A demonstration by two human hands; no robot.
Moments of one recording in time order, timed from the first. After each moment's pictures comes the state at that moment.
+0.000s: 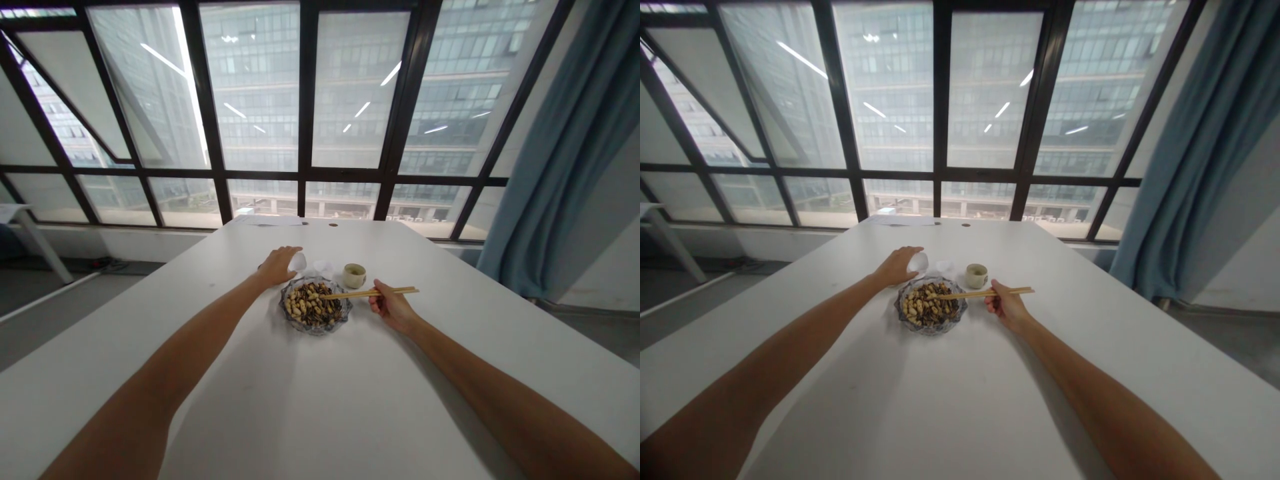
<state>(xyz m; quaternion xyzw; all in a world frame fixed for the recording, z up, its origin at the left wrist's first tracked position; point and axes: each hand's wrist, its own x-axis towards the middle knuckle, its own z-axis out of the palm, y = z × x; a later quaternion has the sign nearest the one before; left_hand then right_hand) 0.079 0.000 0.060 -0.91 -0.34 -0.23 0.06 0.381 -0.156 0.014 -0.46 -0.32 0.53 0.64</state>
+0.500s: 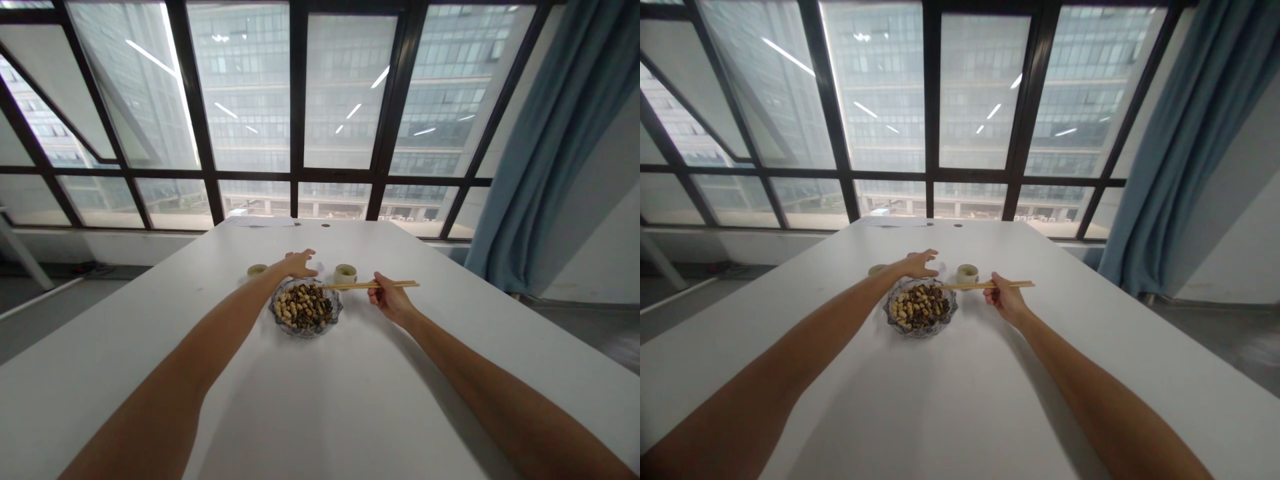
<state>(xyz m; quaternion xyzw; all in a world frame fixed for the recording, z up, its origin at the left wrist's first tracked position) 0.157 0.004 0.078 -0.91 -0.40 -0.08 -0.08 0.400 -0.150 0.023 -0.43 -0.33 0.49 0.68</state>
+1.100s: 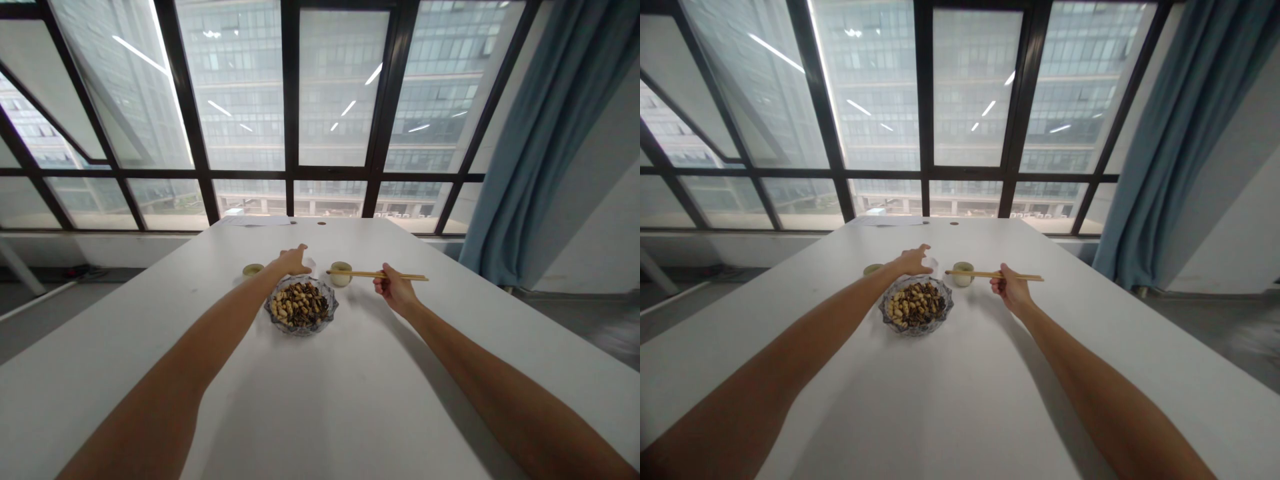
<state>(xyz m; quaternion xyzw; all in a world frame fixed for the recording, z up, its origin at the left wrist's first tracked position) 0.163 0.006 0.078 -0.90 -0.43 -0.12 -0.03 0.426 -0.146 0.027 -0.43 -0.31 0.43 0.73</state>
